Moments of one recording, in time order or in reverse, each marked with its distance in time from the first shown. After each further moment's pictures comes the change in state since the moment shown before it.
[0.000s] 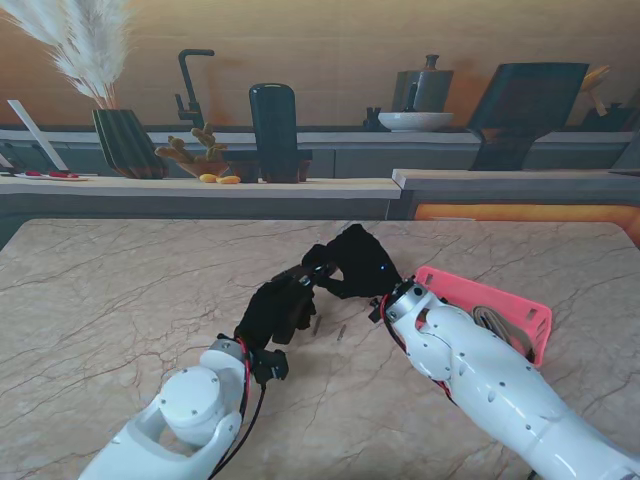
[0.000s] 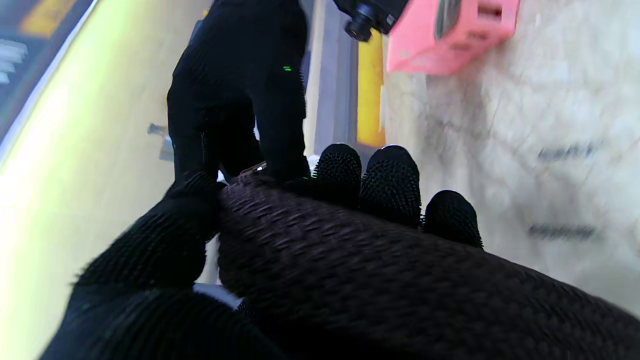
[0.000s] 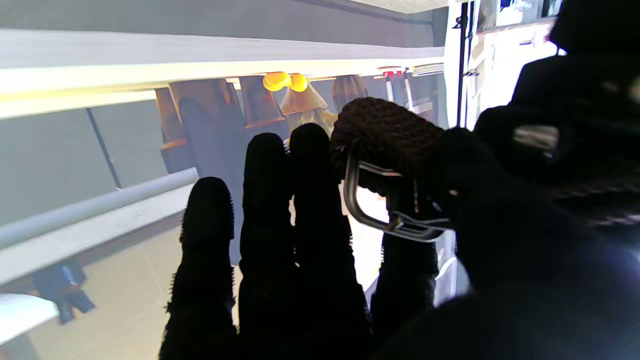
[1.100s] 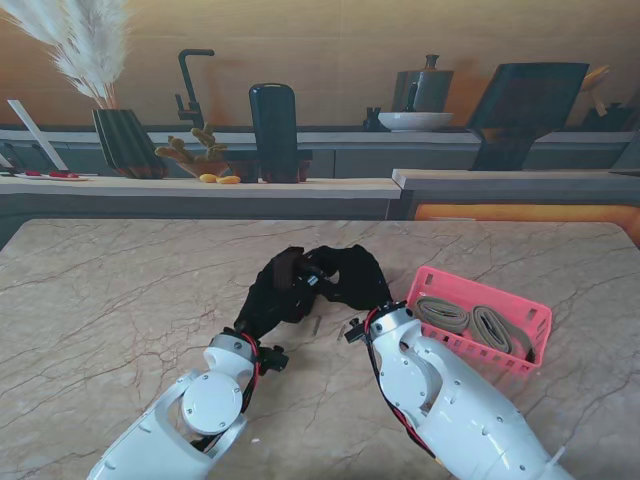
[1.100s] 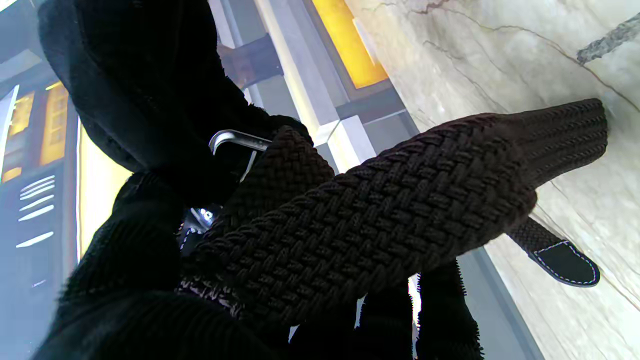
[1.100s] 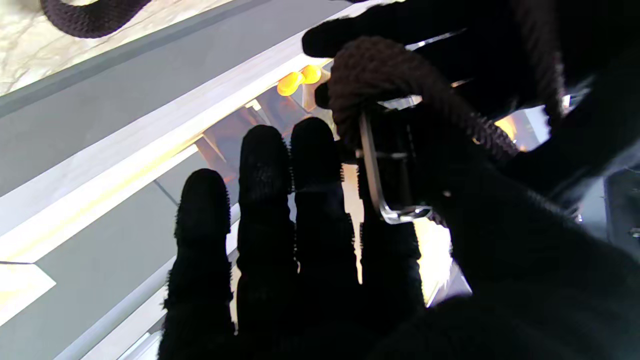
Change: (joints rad) left arm -0.100 -0.005 0.066 0.178 0.461 -0.169 0.152; right arm -0.191 -0.081 0.105 -0.172 0.328 0.132 0.130; left_hand -0.064 0.025 -0.225 0.018 -0.341 -0.111 -0.580 -0.361 -0.730 0.058 -0.534 -0.361 -0.729 -0.027 -0.731 -0.286 -0.401 -0.128 -0.602 -0.229; right_hand 0.018 -0.009 0.029 -0.012 0.194 0.209 0.034 0.091 0.050 -0.014 0.006 0.027 0.063 0.017 0.060 0.064 0.062 0.035 0.039 0.000
